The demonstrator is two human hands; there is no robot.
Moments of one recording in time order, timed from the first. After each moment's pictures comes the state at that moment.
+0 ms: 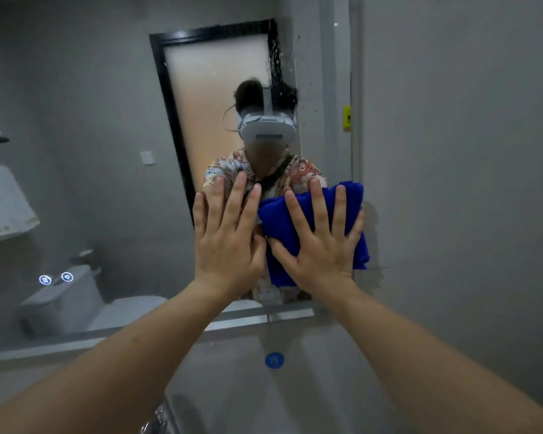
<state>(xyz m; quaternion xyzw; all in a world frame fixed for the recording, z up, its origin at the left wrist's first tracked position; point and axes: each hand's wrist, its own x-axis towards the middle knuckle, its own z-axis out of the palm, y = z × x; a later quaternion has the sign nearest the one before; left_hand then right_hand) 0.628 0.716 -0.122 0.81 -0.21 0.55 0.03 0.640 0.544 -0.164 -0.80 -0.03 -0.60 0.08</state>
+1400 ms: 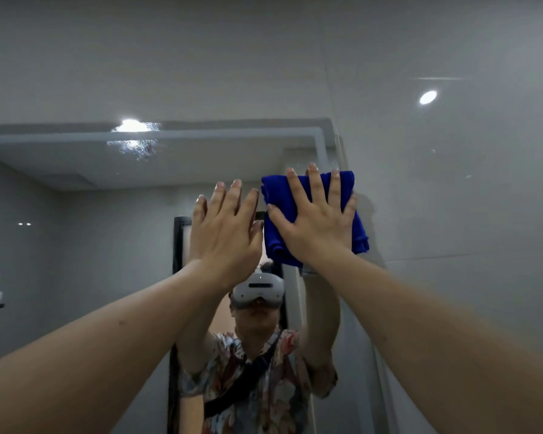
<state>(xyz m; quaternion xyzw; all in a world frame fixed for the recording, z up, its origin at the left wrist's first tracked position) 0.646 0.721 0.215 0.77 -0.17 0.62 0.01 0.644 0.552 0.223 -0.78 -0.01 -0.62 0.09</state>
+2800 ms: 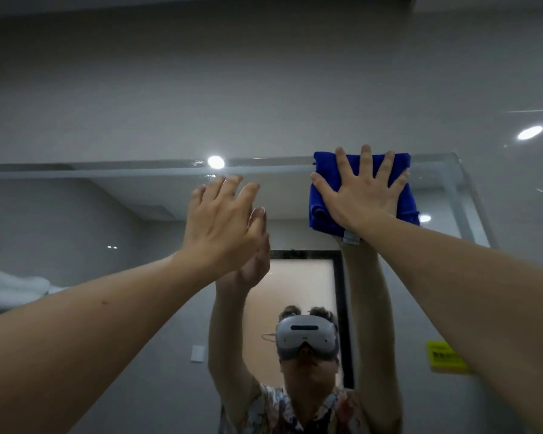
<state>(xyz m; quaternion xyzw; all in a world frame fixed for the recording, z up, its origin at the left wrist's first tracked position) 0.614 0.900 0.268 0.72 -0.08 0.69 0.01 0.651 0.672 0.337 -0.76 0.01 -0.65 0.08</state>
